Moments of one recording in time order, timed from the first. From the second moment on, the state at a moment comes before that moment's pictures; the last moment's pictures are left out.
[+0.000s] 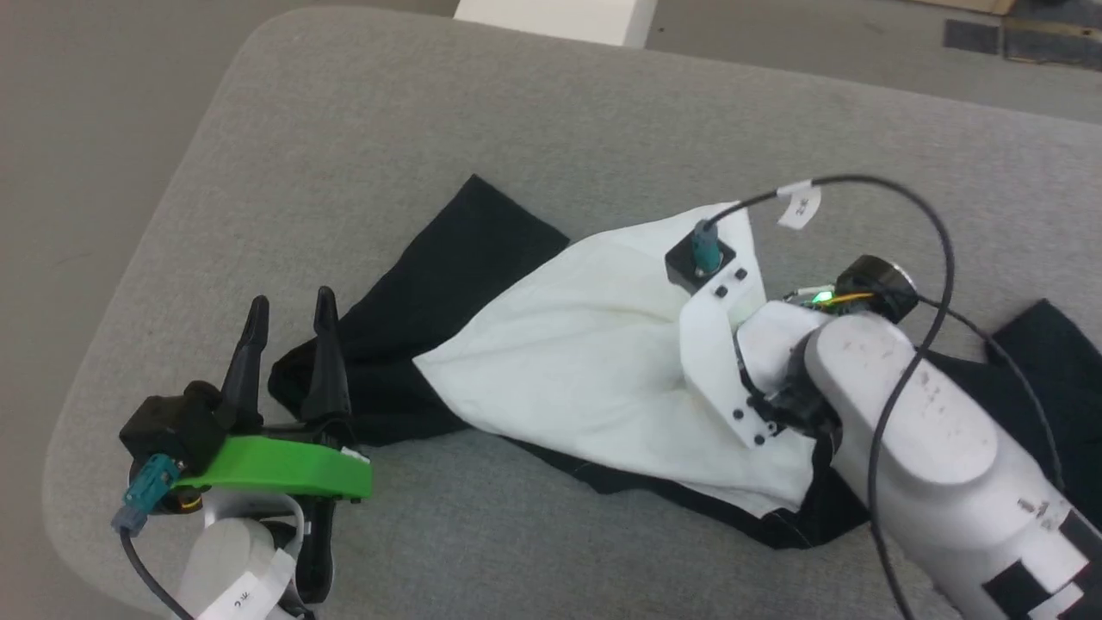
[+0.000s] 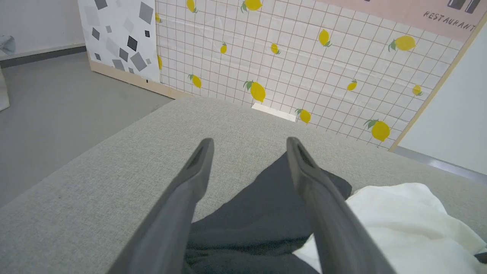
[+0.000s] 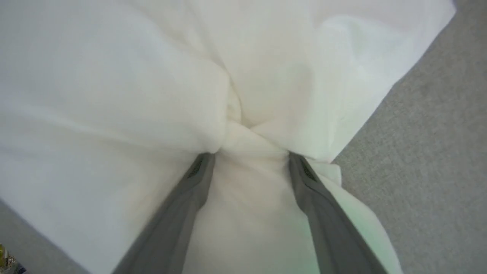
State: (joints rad) left arm -0.17 0.06 0.02 0.10 -0.34 -0.11 -0.26; right arm -0.72 -0.22 0.66 0.41 0.35 0.13 1.03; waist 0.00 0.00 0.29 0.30
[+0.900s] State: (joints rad) left arm -0.20 0.06 -0.03 0.15 -0.35 -0.12 -0.26; right arm -0.88 -0.11 0.13 0.65 0.00 0.13 0.54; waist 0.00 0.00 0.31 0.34
